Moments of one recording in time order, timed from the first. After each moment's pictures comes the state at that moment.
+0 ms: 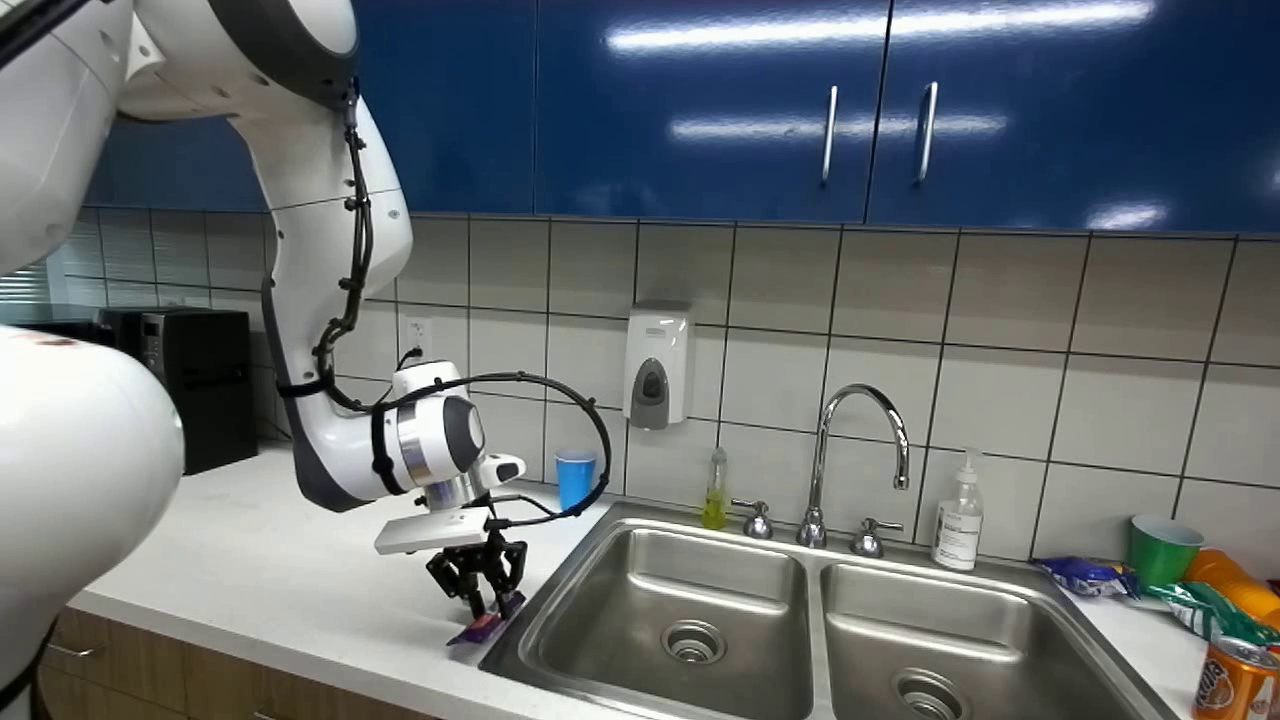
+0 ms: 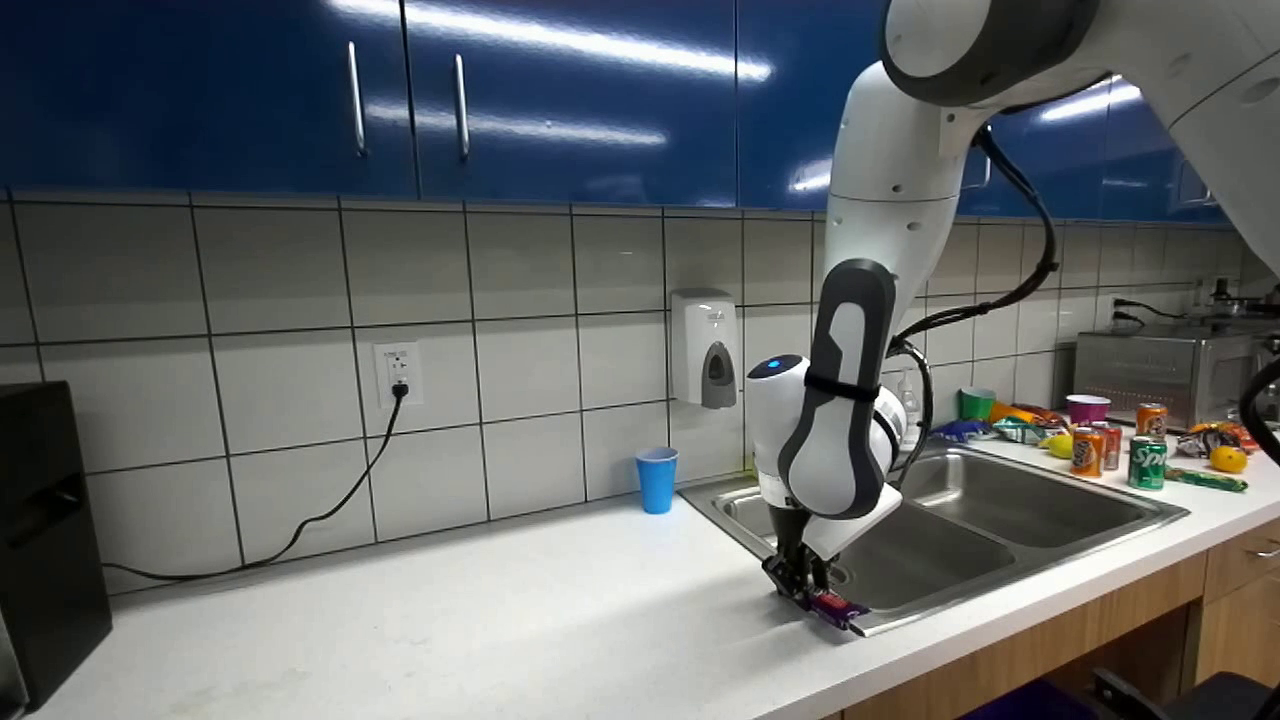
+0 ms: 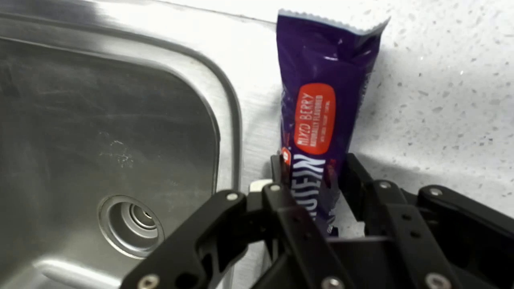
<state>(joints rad) 0.44 0.50 -0.37 -2.41 -0.41 2.93 0.30</state>
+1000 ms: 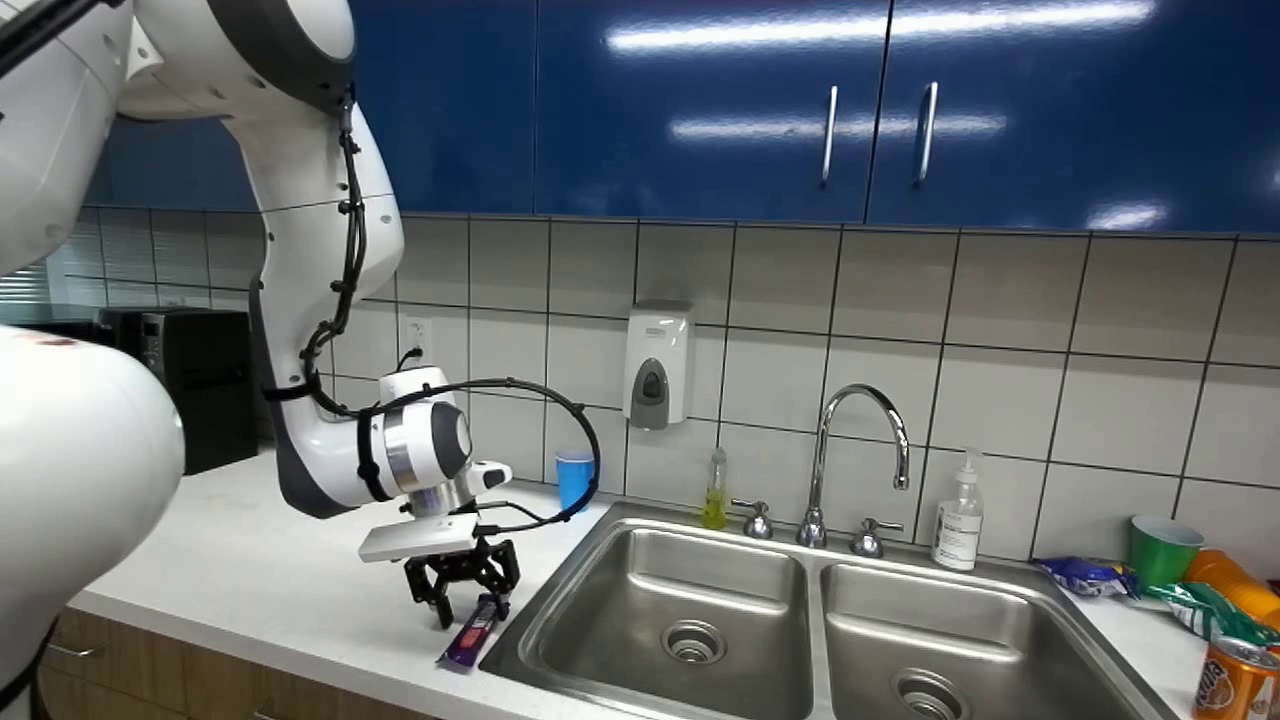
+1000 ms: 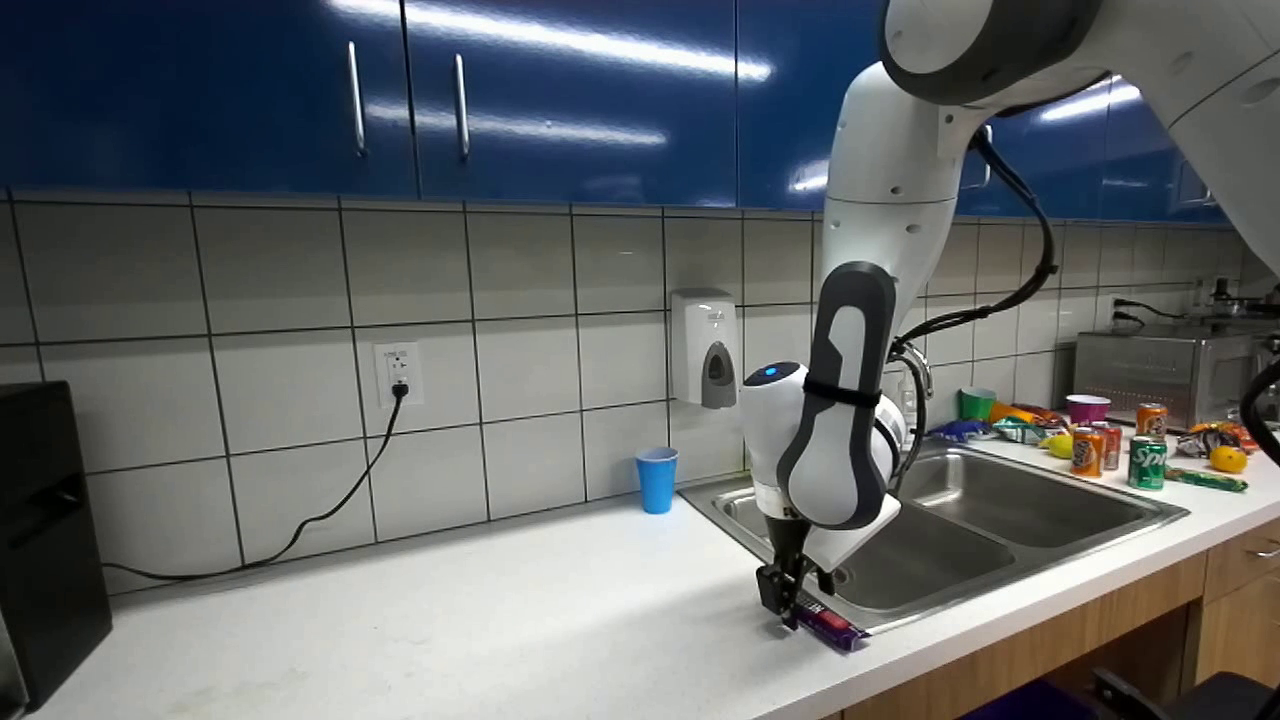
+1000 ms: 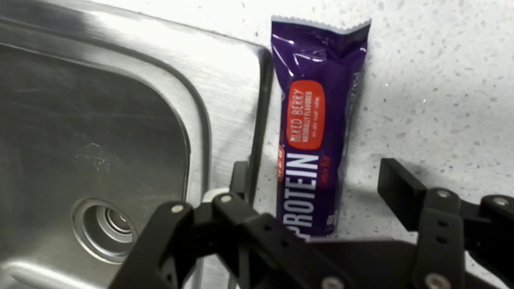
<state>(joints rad) 0.44 0.50 -0.34 -2.43 -0.41 2.94 0.27</state>
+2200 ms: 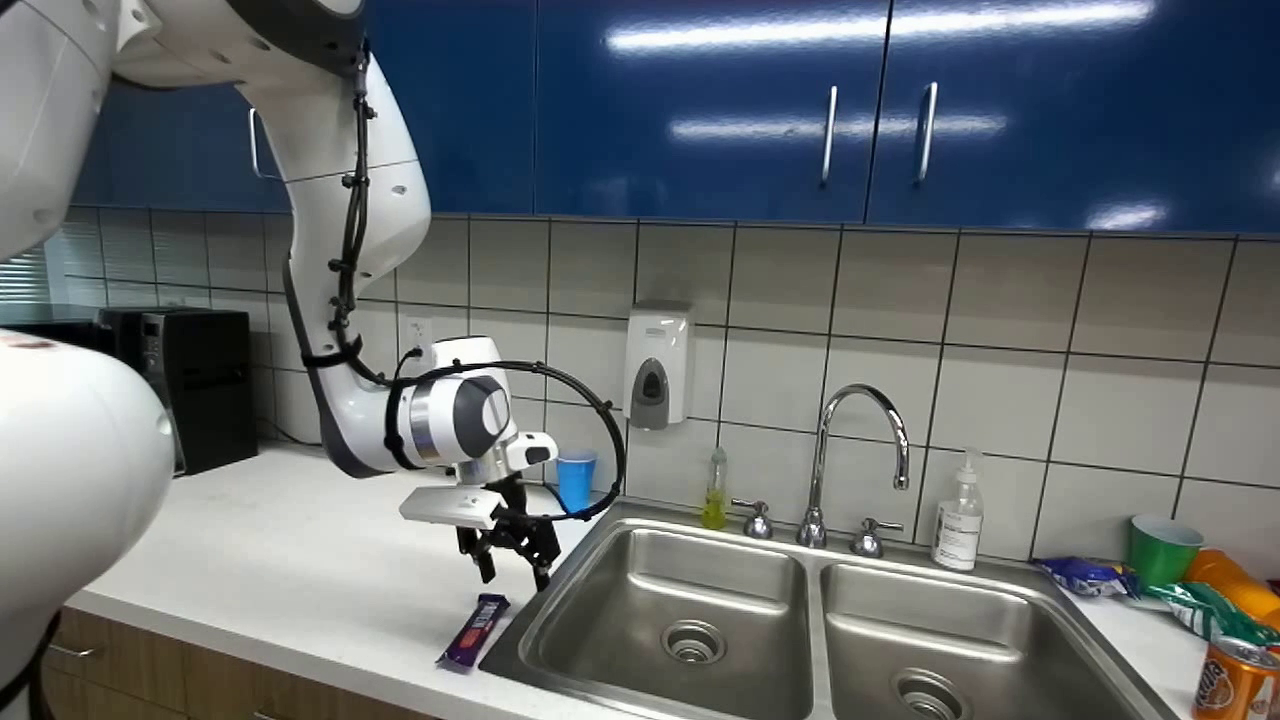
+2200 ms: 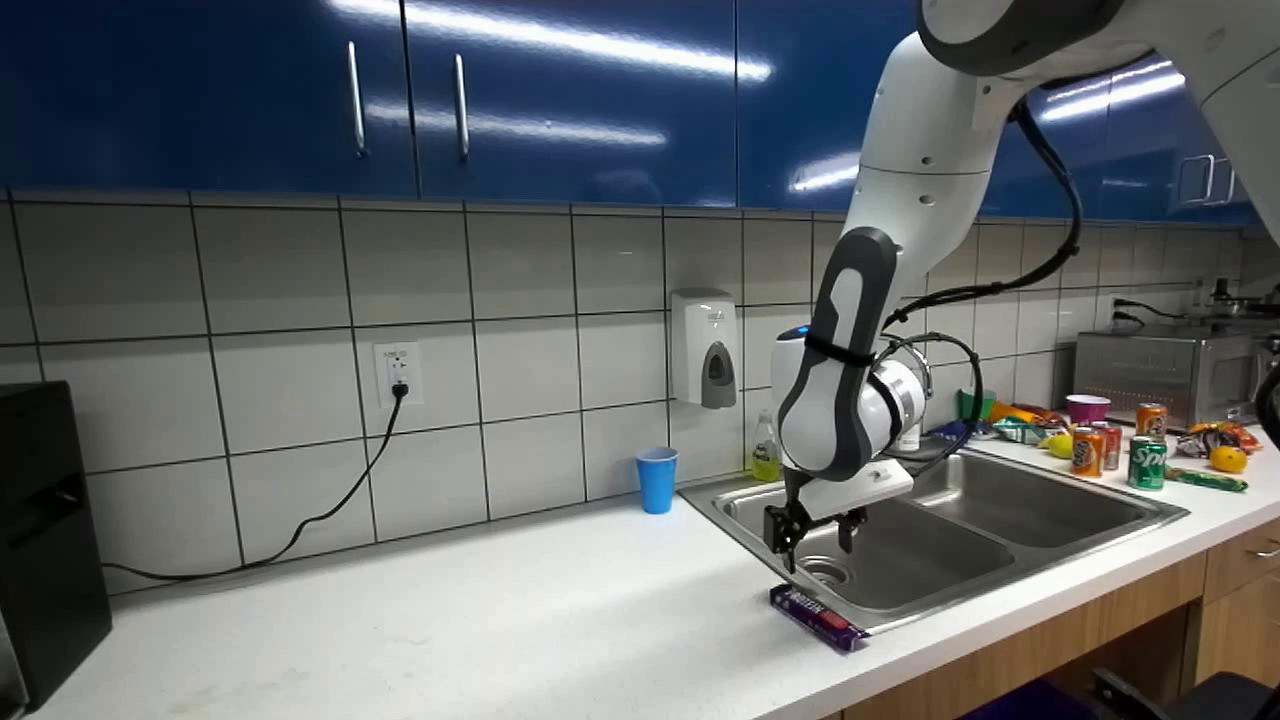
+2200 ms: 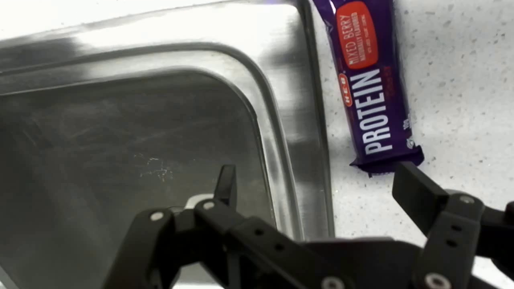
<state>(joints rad) 0.35 0.41 -0.35 -2.42 -0.21 2.93 0.31</state>
